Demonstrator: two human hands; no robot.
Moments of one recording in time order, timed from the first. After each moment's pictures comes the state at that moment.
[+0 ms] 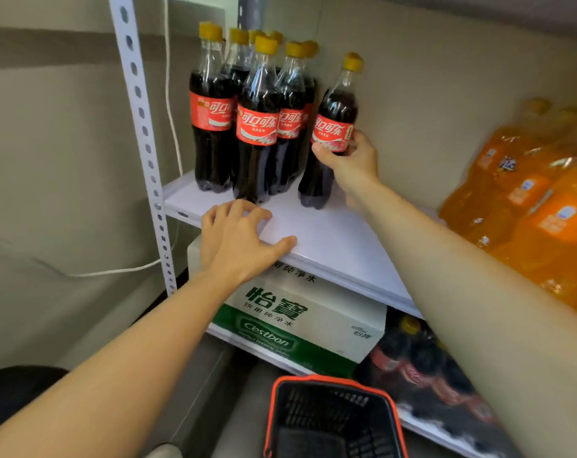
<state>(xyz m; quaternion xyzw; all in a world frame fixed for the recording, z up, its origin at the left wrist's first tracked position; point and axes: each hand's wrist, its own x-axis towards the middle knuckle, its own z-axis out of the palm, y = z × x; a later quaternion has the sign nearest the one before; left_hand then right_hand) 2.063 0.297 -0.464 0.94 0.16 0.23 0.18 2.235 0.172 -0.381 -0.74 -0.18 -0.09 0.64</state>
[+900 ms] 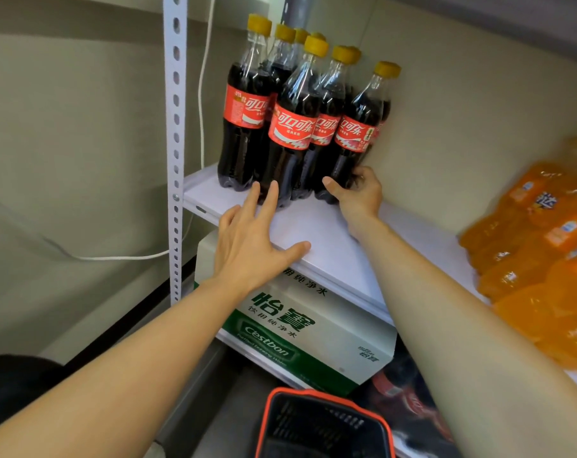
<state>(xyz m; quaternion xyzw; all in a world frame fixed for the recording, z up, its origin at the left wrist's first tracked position) 2.069 0.306 -0.482 0.91 0.15 0.28 0.28 2.286 0.196 -0.451 -0.77 -0.17 -0.11 0.60</state>
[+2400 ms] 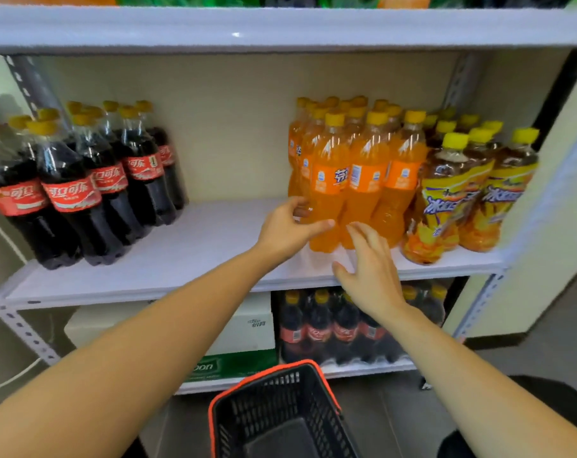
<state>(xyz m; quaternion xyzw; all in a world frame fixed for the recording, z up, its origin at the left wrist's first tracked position) 2.140 0.045 -0.395 0.84 -0.13 0.05 0.52 2.087 -0.131 -0.460 -0.93 -0.07 -0.26 0.26</state>
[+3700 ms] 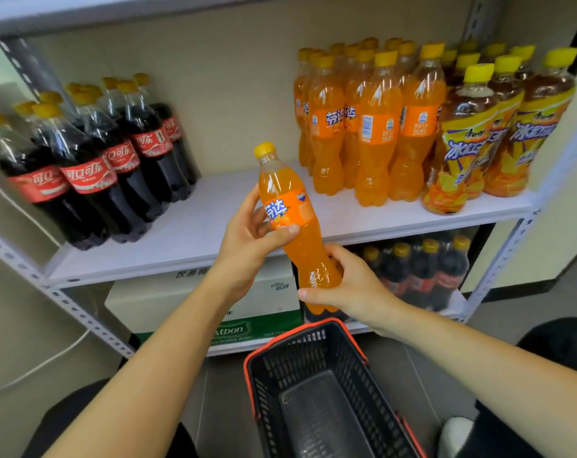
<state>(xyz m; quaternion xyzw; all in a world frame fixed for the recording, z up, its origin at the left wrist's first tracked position) 2.054 0.121 -0.423 0.66 -0.18 0.01 0.73 2.012 -0.070 -0.474 -0.78 -0.11 0.05 0.62</state>
